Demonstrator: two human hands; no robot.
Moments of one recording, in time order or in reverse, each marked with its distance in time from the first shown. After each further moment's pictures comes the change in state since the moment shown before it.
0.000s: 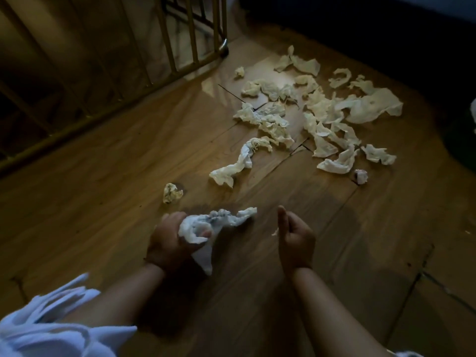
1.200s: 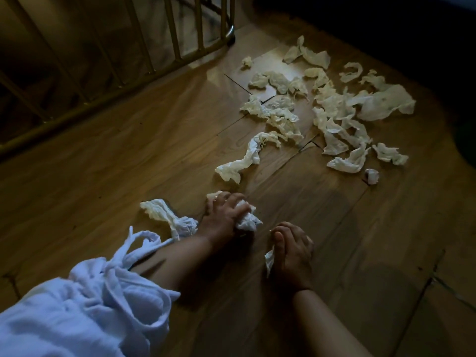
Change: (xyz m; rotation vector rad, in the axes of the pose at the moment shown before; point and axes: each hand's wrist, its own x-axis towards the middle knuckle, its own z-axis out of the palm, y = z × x) left_hand 0.048 0.041 0.046 0.299 -0.382 0.256; right_hand -0.024 0.035 0.021 -0.349 -0.065 -0.181
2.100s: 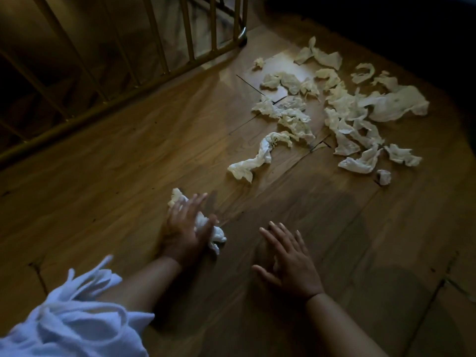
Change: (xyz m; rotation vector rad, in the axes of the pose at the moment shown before) left_hand -0.072 -0.055 0.006 -0.323 0.415 -0.285; right_hand -0.014 -0.001 -0.006 -0.278 -0.423 -0.316
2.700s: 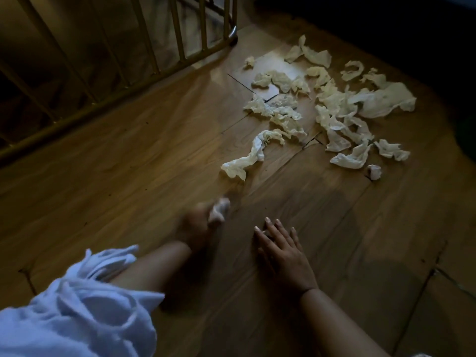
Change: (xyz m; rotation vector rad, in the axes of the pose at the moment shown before) left_hand 0.026 0.024 0.013 -0.262 -0.070 0.121; right_hand -0.001 0.006 0.007 -0.102 0.031 -0.005
